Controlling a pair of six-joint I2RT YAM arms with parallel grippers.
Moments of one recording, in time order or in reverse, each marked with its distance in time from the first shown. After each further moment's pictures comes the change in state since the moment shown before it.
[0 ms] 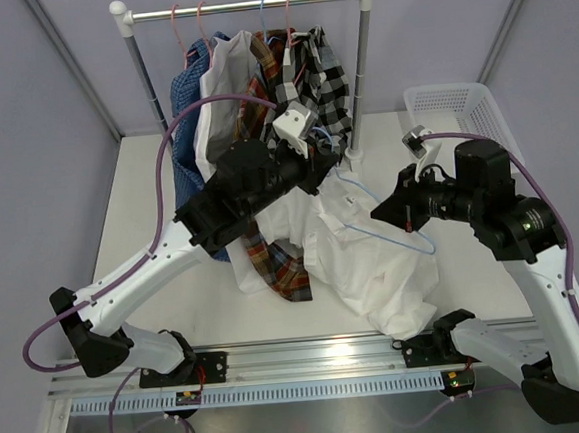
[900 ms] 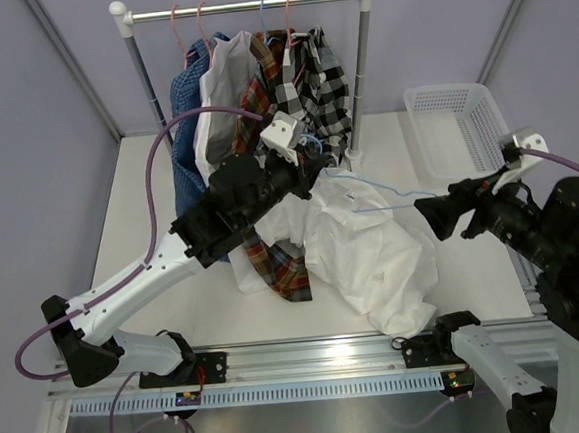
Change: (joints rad) left arm -0.006 -0.070 -0.132 0.124 -0.119 -0.009; right arm -0.211 -0.220 0.214 -0.101 0.187 -0.001
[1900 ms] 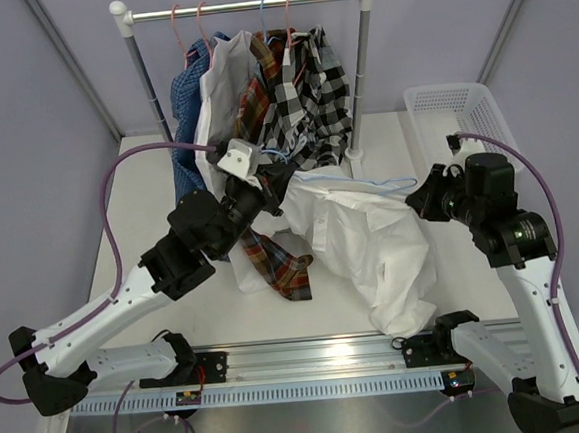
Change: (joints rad) left arm -0.035 -0.251 -0.234 0.119 -0.152 0.082; right arm 0.026 0.141 -0.393 0.192 0.215 0.222
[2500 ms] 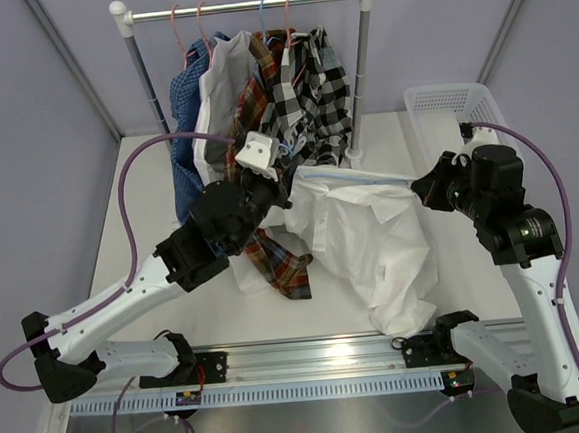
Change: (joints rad) left arm -0.034 0.098 0.080 -0.054 -0.148 0.028; right arm 0.000 -0.003 0.037 0.028 0.056 0.055
